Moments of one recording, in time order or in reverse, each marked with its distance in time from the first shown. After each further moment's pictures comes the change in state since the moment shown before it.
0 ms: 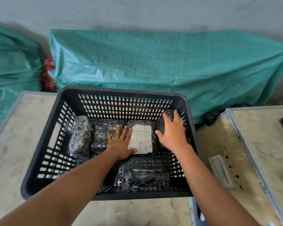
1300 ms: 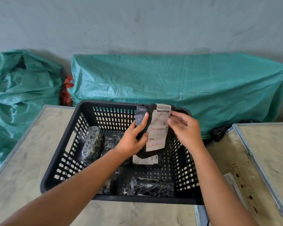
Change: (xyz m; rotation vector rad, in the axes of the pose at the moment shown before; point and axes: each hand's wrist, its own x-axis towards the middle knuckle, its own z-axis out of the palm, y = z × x) left_hand -0.073 0.037 -0.111 -0.833 0.715 0.464; right_hand 0.000 0.006 -0.058 1.009 0.166 -0.091
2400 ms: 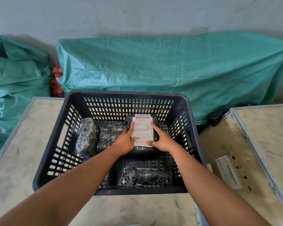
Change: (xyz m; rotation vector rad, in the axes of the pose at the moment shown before) left_hand -0.017 -0.088 0.034 0.320 -0.452 -0.578; right_hand 0.000 0.121 0.067 -0.455 -0.522 0.344
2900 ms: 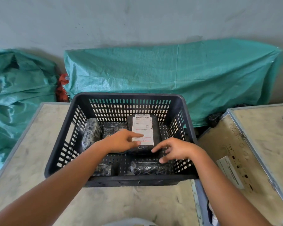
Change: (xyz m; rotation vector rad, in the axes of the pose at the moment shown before) left_hand -0.080 0.038 -0.067 0.077 -0.174 0.254; right_hand -0.108 -0.017 -0.049 -0.022 -0.376 -0.122
